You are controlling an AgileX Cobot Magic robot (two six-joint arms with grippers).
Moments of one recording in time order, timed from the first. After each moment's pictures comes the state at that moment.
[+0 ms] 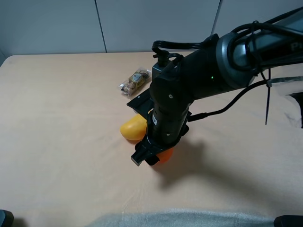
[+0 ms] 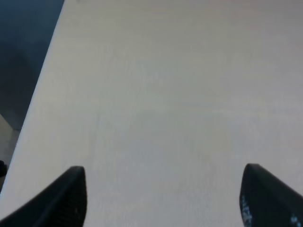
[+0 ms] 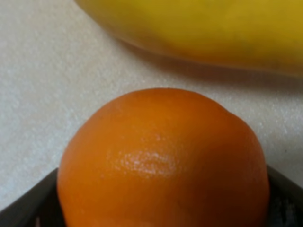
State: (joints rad) left arm -0.10 -0.01 -0.50 0.22 1.07 -0.17; right arm 0.98 1.94 -1.01 0.03 0.65 0.18
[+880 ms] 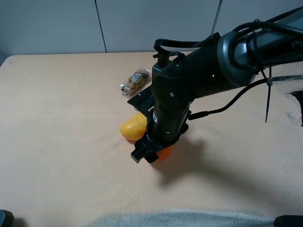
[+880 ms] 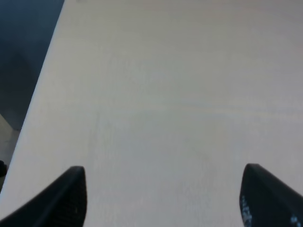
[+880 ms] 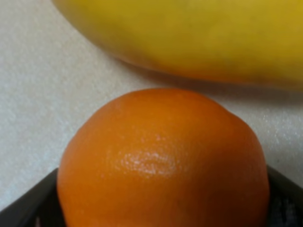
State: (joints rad) left arm -0.10 -0.01 -0.50 0.22 1.07 -0.17; right arm 0.97 1.94 -1.01 0.03 0.63 0.18
